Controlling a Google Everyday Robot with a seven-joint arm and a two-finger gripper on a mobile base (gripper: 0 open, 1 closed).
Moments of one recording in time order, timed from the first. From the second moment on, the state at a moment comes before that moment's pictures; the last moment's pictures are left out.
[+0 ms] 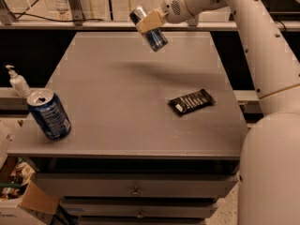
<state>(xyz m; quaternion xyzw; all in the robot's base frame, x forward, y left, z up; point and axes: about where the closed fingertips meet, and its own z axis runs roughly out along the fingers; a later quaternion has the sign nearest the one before) 0.745 -0.006 0.958 -0.77 -0.42 -0.39 0.29</state>
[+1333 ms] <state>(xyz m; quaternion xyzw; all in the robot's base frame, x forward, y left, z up) 0.704 -0.039 0.961 -0.64 -0.51 -0.44 0.37</state>
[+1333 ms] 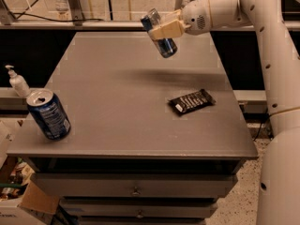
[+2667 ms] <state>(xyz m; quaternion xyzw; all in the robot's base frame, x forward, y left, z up) 0.691 -0.050 0.953 -0.59 -0.46 -0.56 0.37</state>
